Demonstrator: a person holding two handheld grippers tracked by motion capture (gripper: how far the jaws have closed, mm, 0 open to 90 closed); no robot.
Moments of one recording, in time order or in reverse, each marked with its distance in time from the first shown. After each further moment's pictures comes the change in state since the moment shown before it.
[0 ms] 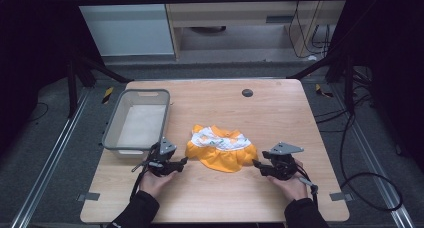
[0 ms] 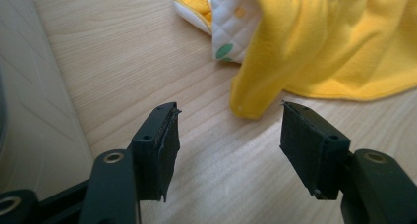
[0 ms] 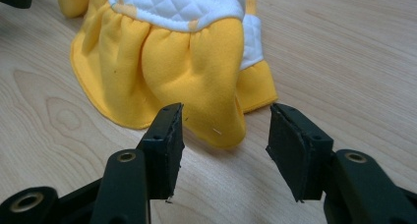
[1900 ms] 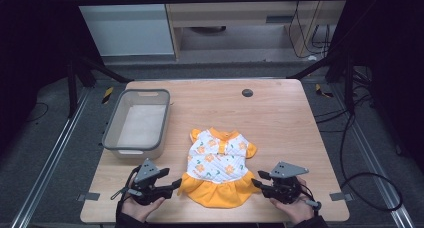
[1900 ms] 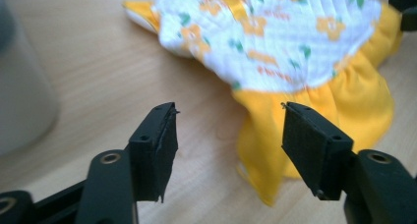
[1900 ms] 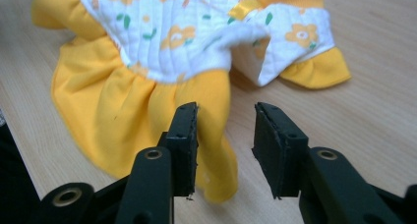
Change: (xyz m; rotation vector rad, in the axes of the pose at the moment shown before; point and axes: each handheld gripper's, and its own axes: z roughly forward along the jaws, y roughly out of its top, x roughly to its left) left arm -0.026 -0.035 -0.088 -0.126 -0.154 -0.061; right arm 0.045 -0.015 -0.049 -0.018 0.099 -0.090
